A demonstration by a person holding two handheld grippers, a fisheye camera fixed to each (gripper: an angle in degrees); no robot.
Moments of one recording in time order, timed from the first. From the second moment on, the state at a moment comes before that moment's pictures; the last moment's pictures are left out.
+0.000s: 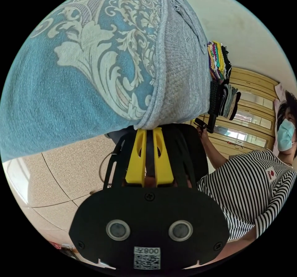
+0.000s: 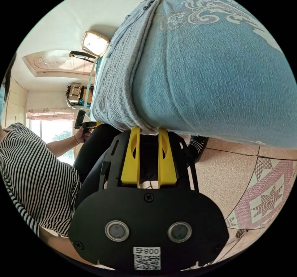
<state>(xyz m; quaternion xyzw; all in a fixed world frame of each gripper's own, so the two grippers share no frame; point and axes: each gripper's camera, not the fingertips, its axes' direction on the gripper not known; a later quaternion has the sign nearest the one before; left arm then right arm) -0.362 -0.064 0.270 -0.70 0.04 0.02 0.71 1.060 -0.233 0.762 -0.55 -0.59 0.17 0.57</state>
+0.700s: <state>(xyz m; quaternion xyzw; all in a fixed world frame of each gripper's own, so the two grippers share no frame) -0.359 -0.137 0.173 -0.51 0.25 -0.03 0.83 1.156 -0.346 0.675 -0.43 -0.66 0.21 0.58</state>
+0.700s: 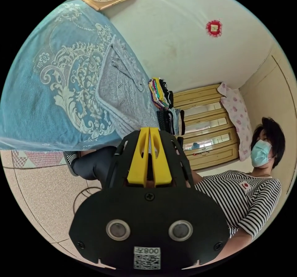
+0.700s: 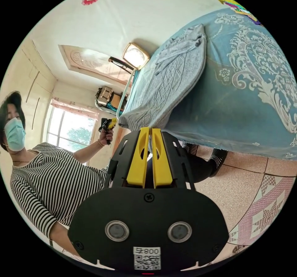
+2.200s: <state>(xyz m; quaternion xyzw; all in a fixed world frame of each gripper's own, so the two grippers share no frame) -0.431 -0.024 0.246 -0.60 0.08 -0.12 0.78 1.118 -0.143 0.708 -0.48 -0.58 0.48 0.45</state>
